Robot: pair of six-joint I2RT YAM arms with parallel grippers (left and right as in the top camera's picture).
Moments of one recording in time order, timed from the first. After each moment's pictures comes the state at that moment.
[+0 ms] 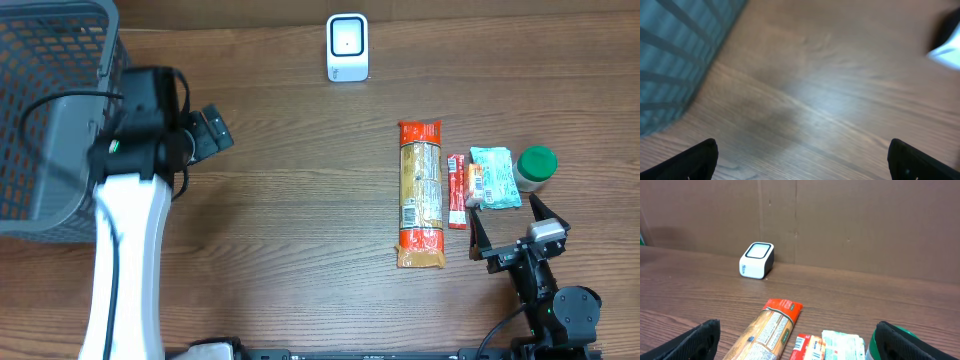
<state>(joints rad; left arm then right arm) 0.07 1.37 1.44 -1.03 -0.11 -0.39 0.06 0.01 0.02 -0.02 -0.17 -0.03</state>
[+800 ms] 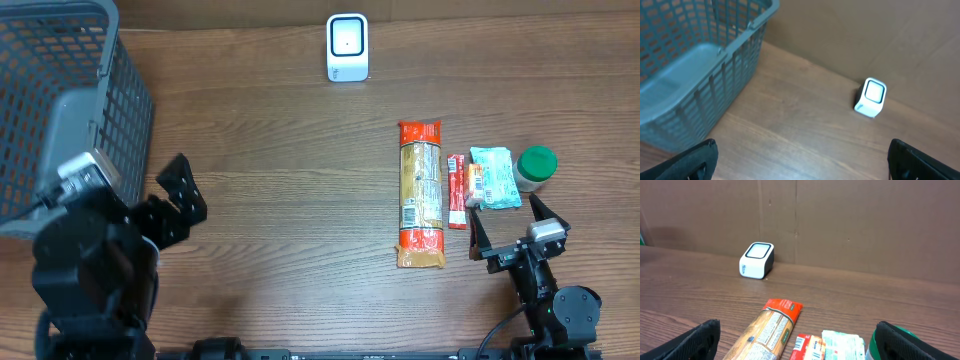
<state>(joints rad) 0.07 0.76 1.34 -1.04 -0.11 -0.39 0.06 0.01 0.02 -0.02 -0.17 -0.04</state>
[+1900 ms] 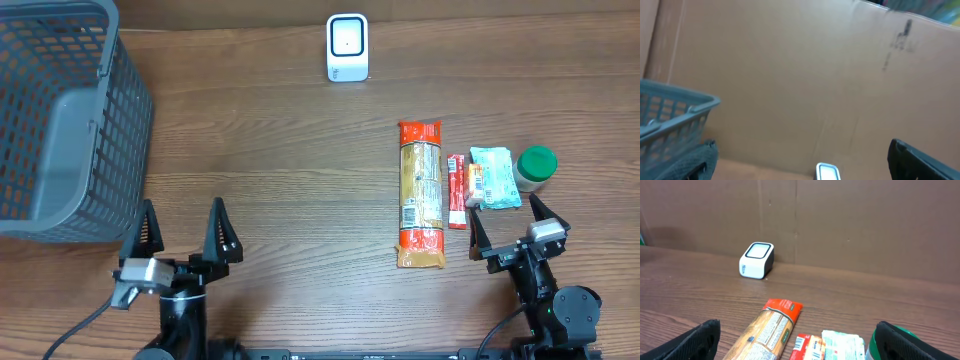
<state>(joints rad) 0.07 0.02 0.30 0.11 0.05 -0.31 0.06 0.01 0.02 -0.02 -0.17 -0.04</state>
